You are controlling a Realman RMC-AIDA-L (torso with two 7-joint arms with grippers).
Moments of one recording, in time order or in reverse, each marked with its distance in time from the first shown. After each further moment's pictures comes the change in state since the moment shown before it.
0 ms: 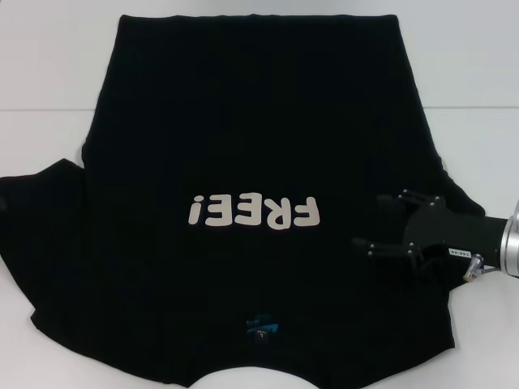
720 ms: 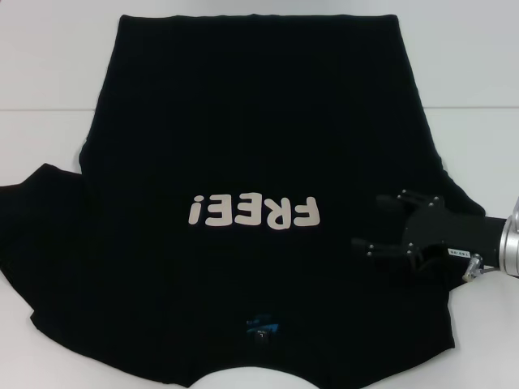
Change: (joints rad) left arm 0.028 -0.007 -0.075 0.001 -0.003 0.030 0.012; right arm 0.002 0.000 -0.004 0.000 0.000 0.001 0.000
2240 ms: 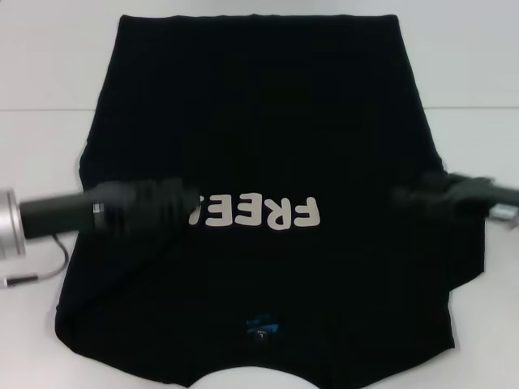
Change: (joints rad) left arm -0.016 -0.200 0.061 -0.044 -0.416 0.409 0.933; right arm -0.030 -0.074 0.000 -0.103 0.037 -0.013 0.669
